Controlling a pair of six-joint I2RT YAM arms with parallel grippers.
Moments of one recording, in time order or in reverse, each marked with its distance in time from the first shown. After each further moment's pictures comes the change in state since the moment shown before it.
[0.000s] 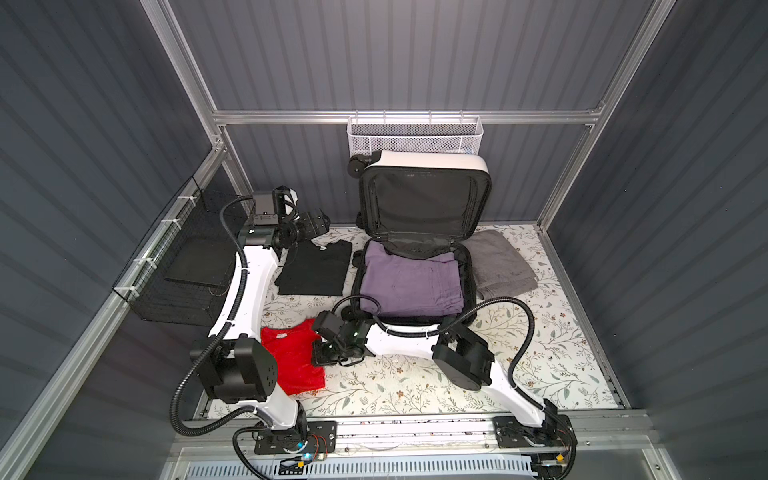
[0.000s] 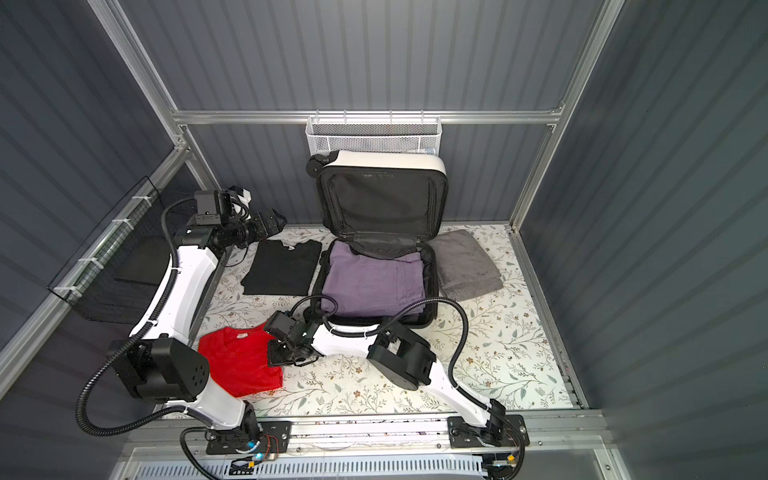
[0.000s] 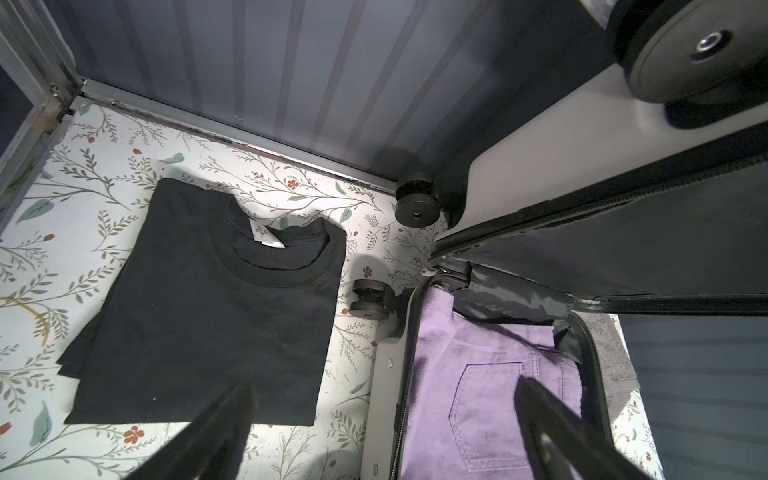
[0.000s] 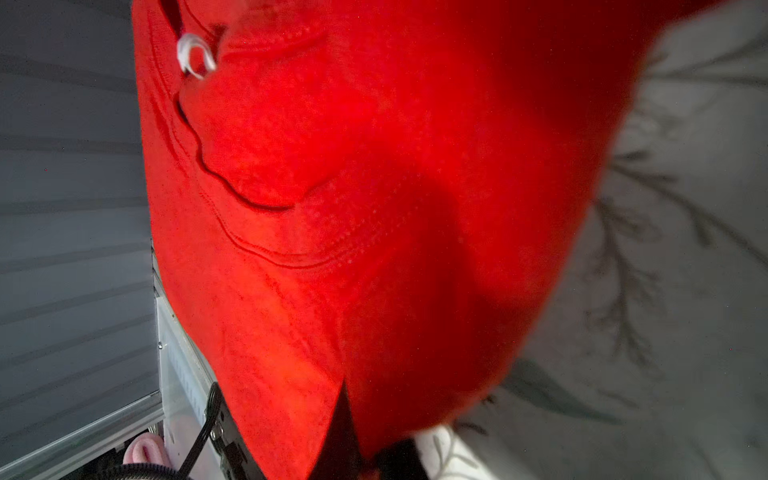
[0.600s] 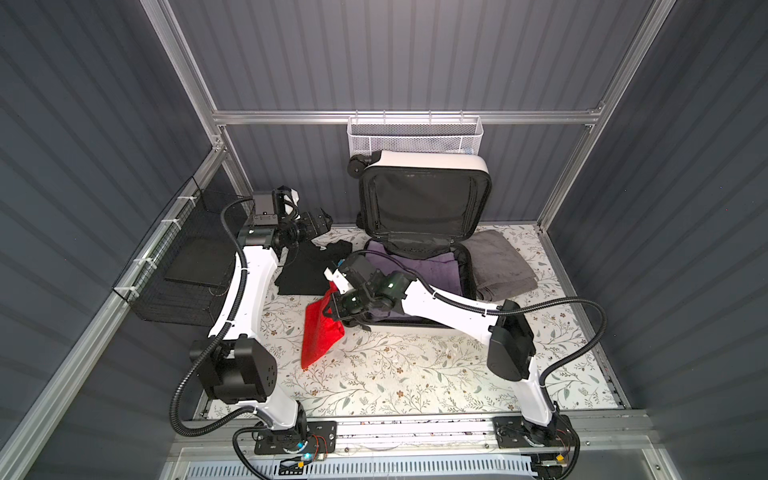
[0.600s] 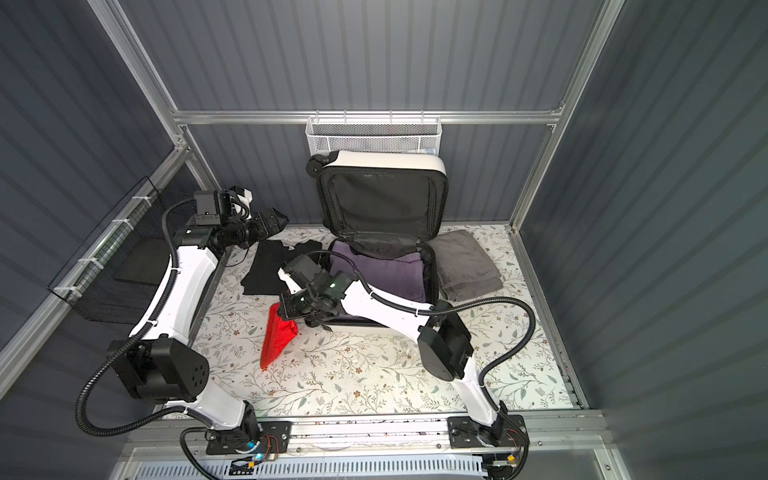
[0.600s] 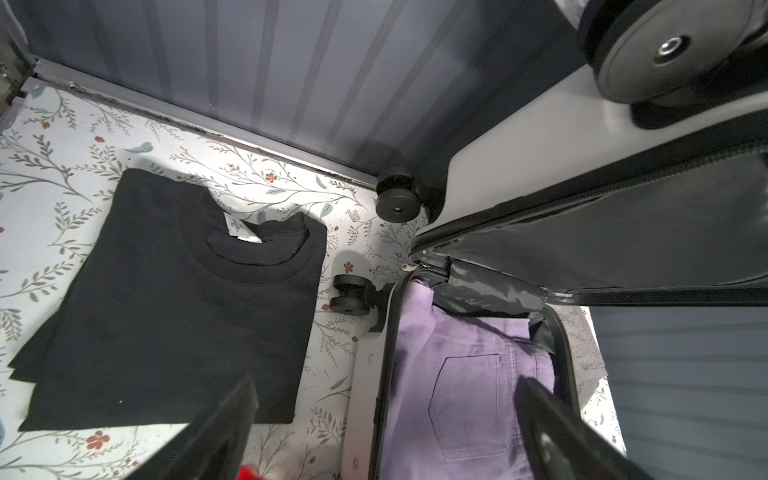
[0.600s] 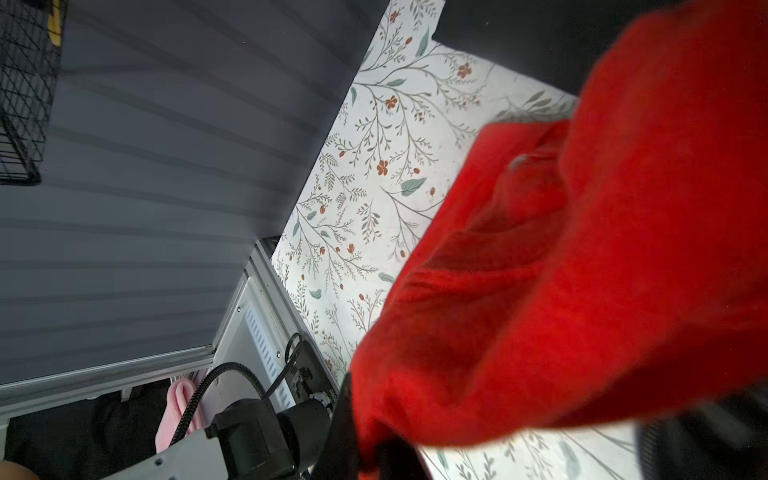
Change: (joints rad) left arm 0.000 -0.005 -0.013 0.017 0.061 -0.030; right arm -0.172 -0.313 0.045 -0.236 -0.086 -0.290
